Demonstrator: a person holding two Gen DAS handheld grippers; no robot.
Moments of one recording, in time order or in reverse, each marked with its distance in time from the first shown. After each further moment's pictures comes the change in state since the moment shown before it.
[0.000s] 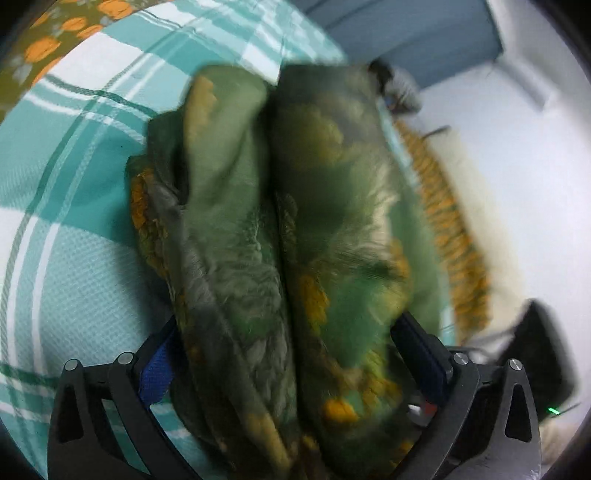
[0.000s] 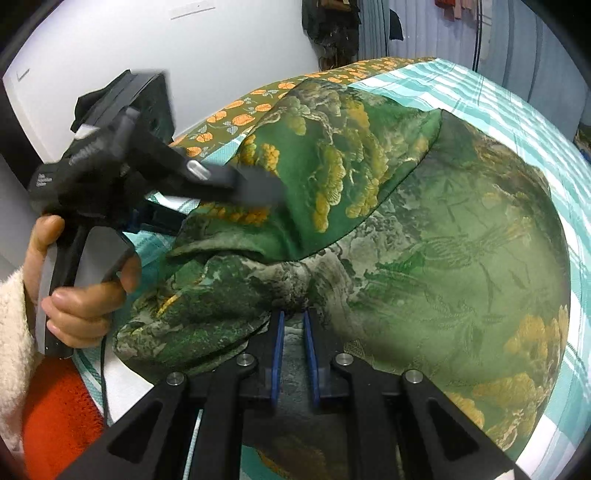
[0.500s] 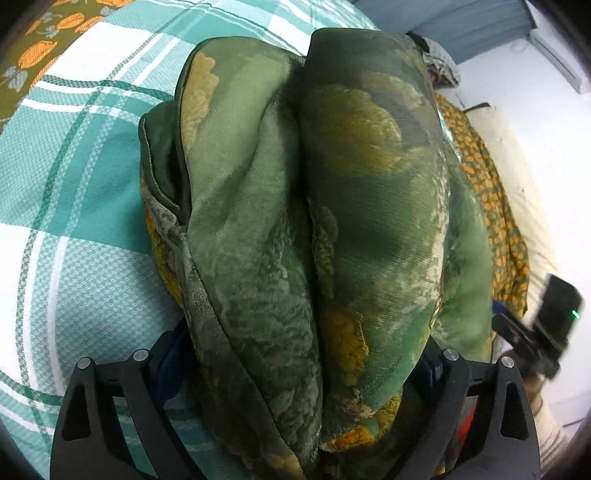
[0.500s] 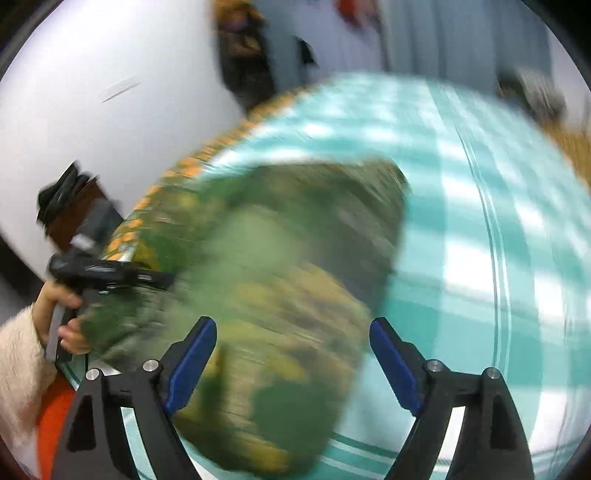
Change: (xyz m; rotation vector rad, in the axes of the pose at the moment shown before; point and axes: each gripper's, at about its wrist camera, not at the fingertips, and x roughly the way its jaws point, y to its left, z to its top) left arm 0.029 -0.011 0.028 -0.009 0.093 0.142; right arm -0.077 -0.152 -0.062 0.421 -0.104 0.002
